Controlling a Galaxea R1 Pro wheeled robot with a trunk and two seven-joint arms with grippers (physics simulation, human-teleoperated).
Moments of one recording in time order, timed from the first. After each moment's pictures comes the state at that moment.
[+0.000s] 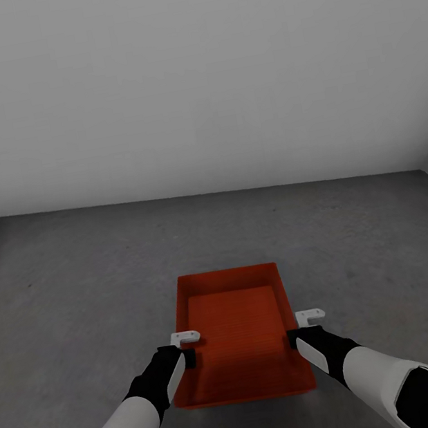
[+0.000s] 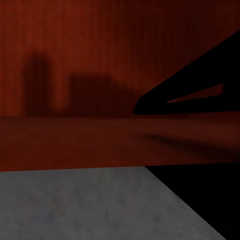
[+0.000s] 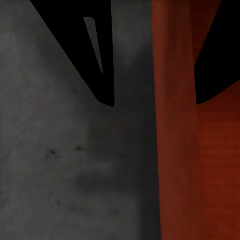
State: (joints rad) left arm -0.74 -0.14 0.00 -0.42 -0.03 0.48 0.19; right arm -0.83 0.05 0.68 -0.22 -0.71 0.23 -0.35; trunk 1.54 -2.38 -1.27
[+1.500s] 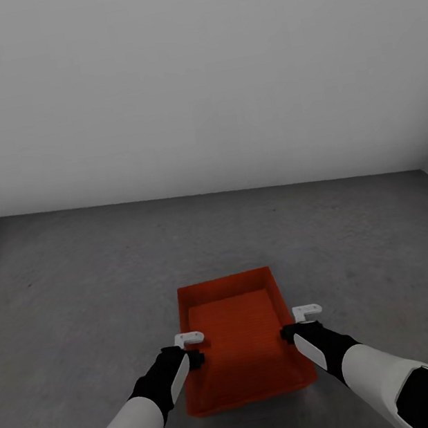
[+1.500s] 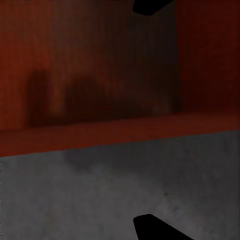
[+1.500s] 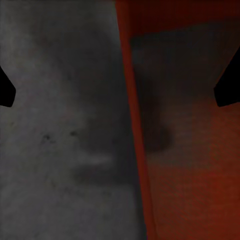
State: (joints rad) left arm -0.74 -0.16 0.01 -0.41 -0.02 0.48 0.19; right arm -0.83 0.05 0.64 -0.26 -0.66 0.24 -0.34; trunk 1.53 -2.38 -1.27
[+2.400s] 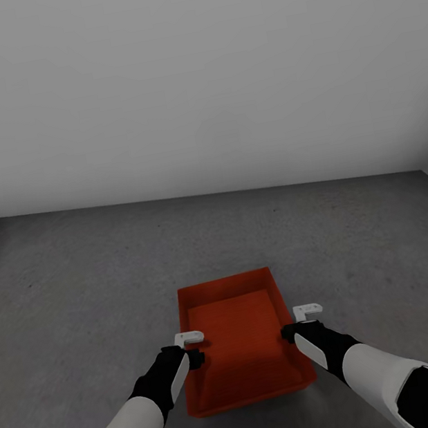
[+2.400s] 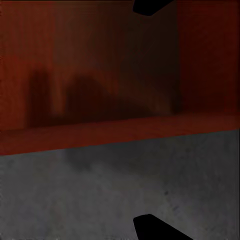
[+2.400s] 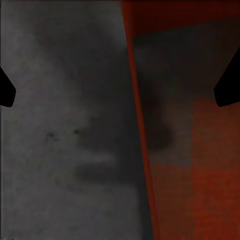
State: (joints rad) left arm -0.74 -0.16 0.01 -0.42 -0.02 0.48 0.19; right arm -0.83 0.04 0.64 -0.26 -0.66 0.24 -0.34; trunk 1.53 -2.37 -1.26
